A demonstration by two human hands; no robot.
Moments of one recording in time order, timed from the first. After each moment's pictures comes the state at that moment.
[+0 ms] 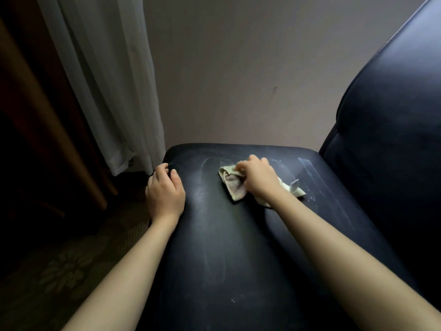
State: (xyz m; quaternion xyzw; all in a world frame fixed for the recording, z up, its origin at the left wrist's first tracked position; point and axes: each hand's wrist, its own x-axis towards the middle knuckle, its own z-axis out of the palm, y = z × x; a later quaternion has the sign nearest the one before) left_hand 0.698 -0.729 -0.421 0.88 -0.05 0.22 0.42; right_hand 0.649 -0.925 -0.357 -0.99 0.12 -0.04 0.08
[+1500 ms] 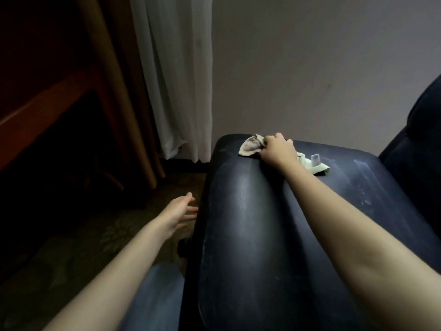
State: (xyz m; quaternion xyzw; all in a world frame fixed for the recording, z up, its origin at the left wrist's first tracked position) left_hand 0.663 -0.622 -0.432 0.72 0.13 -0.30 0.62; right_hand 0.728 -0.891 -0.368 -0.99 0.14 -0.05 0.07
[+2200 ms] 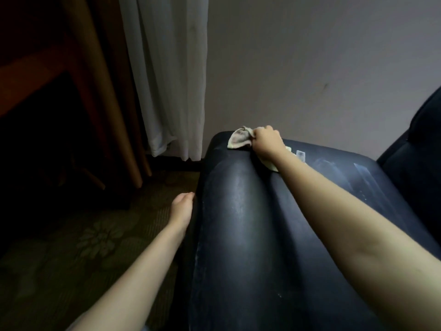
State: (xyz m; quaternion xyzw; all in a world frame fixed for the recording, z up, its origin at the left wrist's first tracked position) left_hand 0.680 -0.667 -0.458 0.69 0.18 -0.17 0.68; right_hand 0.785 -0.899 -0.386 -0.99 0.10 -0.05 0.05
